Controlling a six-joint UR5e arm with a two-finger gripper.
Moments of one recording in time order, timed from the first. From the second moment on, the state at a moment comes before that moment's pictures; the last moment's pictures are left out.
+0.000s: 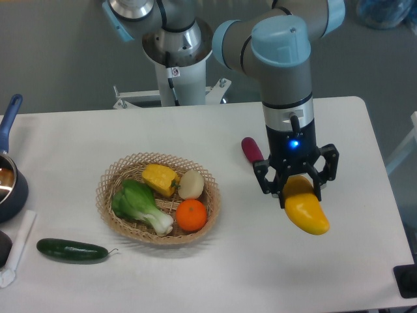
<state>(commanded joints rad) 2.55 -1.87 -1.48 -0.84 1.53 0.44</state>
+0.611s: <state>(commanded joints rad) 2.55 -1.85 -1.49 -0.84 1.53 0.44</state>
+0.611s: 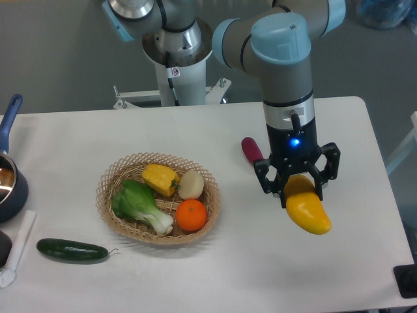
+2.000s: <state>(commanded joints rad) 2.30 -1.85 -1.82 -0.85 1.53 0.51</state>
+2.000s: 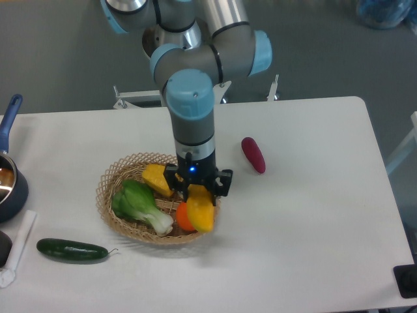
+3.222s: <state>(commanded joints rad) 2.30 -1.84 -1.81 -0.85 1.70 0.52</state>
